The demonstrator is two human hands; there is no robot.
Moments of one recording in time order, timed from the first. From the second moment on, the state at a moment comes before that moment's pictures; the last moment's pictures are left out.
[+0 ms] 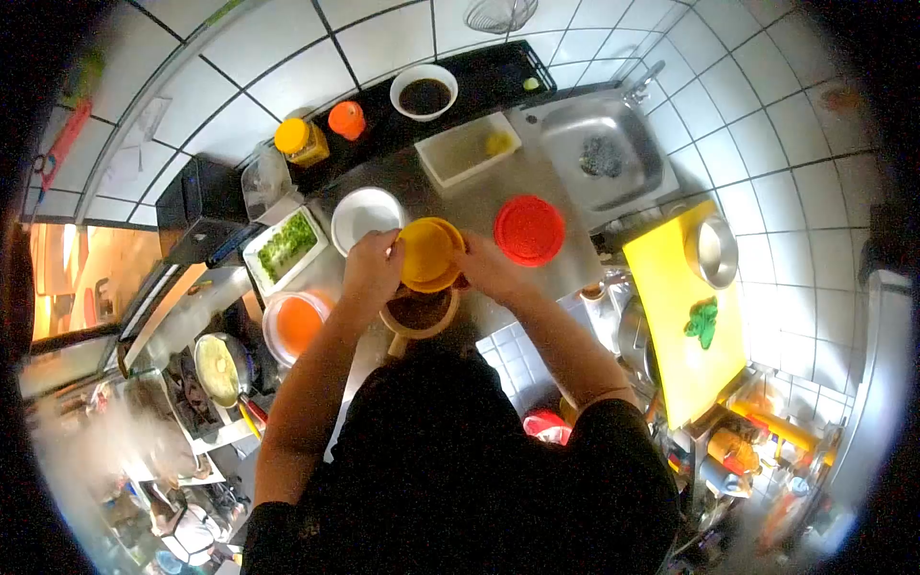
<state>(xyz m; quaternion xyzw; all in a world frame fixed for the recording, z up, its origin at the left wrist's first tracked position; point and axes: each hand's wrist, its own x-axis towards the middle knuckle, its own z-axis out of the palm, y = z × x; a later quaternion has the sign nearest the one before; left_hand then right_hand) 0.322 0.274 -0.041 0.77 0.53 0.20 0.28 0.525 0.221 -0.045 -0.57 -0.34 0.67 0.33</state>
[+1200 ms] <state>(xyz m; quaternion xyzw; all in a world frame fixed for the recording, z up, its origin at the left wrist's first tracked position) 0.235 0.195 -0.039 0.32 0.61 0.41 0.60 0.509 0.229 -0.066 -0.54 -0.48 0.63 0.28</state>
